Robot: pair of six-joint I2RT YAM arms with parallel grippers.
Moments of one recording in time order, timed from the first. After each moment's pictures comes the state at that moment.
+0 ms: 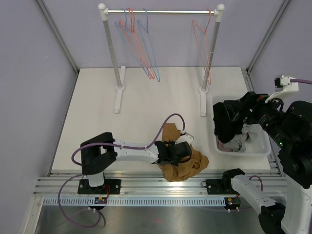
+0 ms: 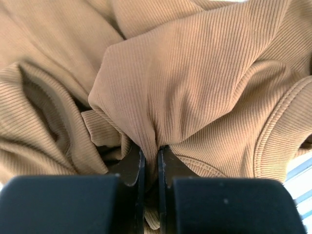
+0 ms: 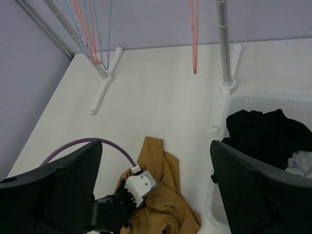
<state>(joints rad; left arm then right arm) -1.31 1.79 1.09 -0.33 -0.32 -0.56 0.22 0.85 1.72 -1.05 -0.11 0.28</state>
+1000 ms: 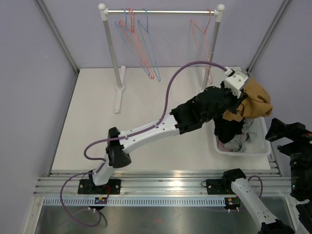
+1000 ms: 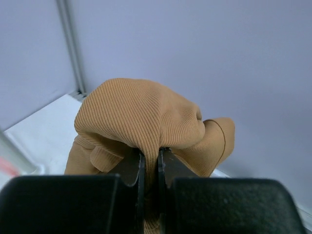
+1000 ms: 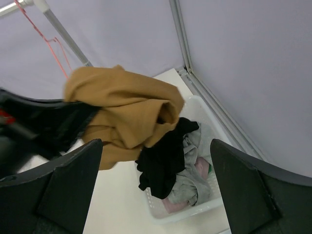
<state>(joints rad) -1.25 2.08 2.26 -0.12 -0.24 -0.12 0.22 0.57 1.69 -1.16 0.53 0.31</state>
